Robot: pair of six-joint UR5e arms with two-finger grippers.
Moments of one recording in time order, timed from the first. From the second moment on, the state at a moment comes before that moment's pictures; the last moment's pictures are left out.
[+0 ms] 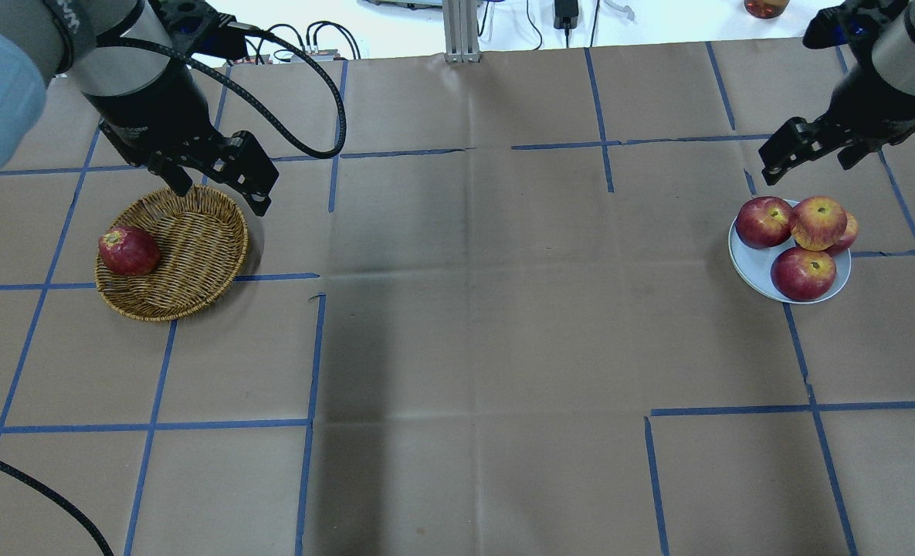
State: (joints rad) left arm -1.58 -1.57 -1.53 -1.65 1.58 0.31; right arm 1.32 -1.58 1.73 -1.80 -1.55 -0.38
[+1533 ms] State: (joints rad) left arm -1.58 -1.57 -1.53 -1.65 1.58 0.31; right arm 1.54 -1.62 1.66 -1.65 -1.56 -0.01
